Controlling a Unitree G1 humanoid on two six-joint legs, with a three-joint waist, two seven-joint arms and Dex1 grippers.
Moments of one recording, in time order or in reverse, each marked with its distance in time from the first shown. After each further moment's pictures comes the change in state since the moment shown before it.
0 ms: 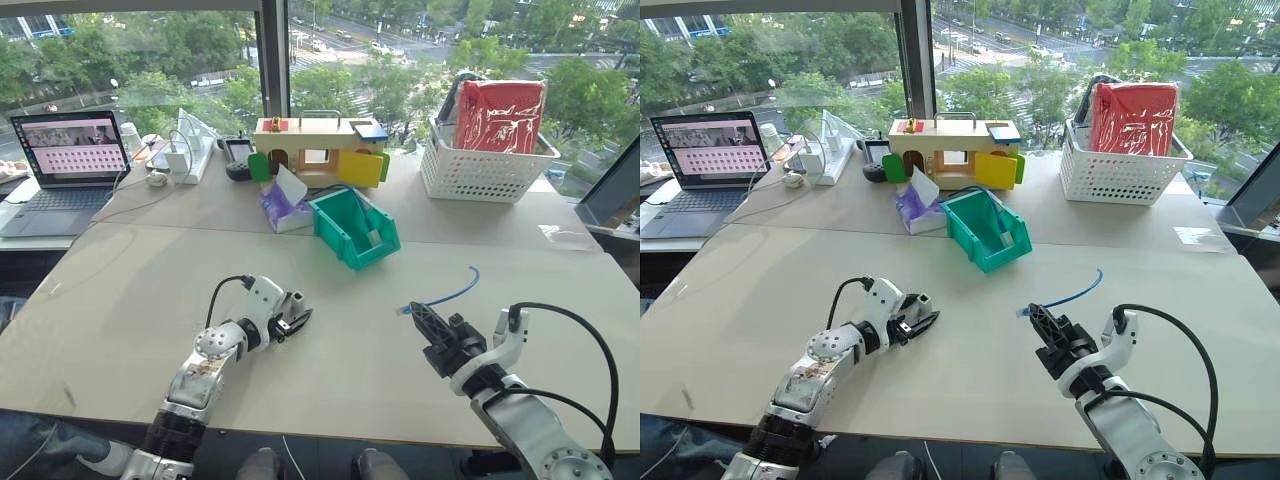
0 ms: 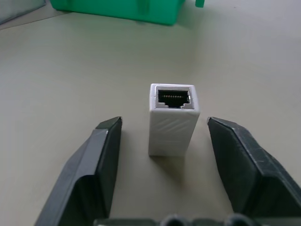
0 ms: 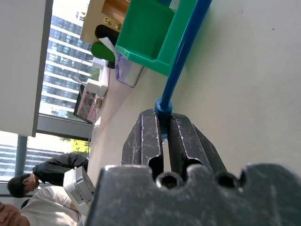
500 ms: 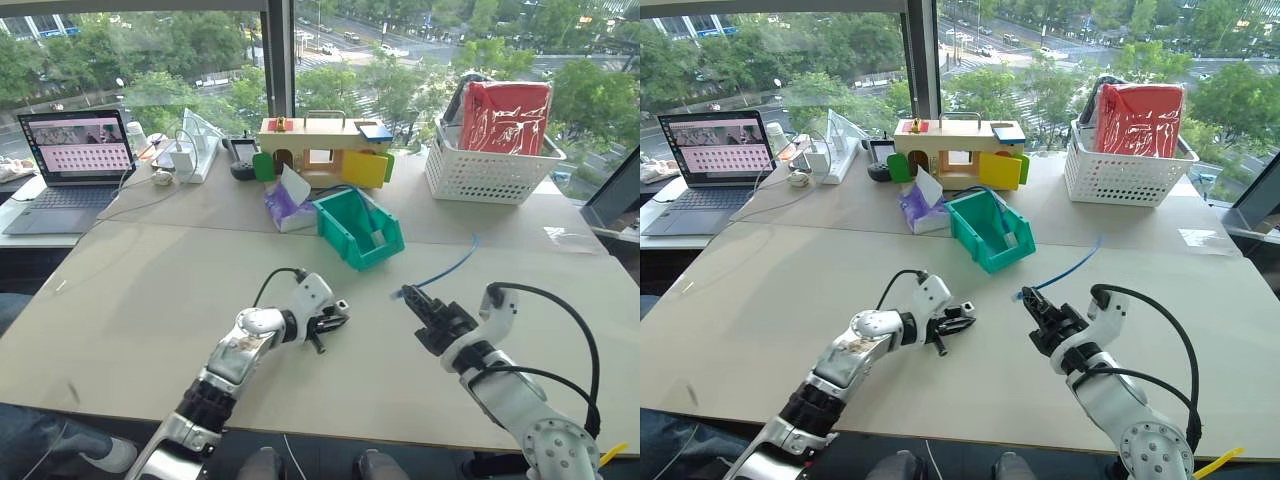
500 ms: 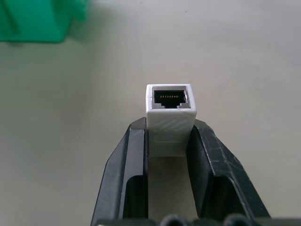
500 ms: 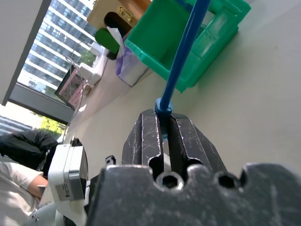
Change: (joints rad) left arm -0.232 -0.098 -0.198 0.053 0.052 0.242 -0.091; right arm -0.175 -0.063 0.088 0.046 -0.262 0.063 0.063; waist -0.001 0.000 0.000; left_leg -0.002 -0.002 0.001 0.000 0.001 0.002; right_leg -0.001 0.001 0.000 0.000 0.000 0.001
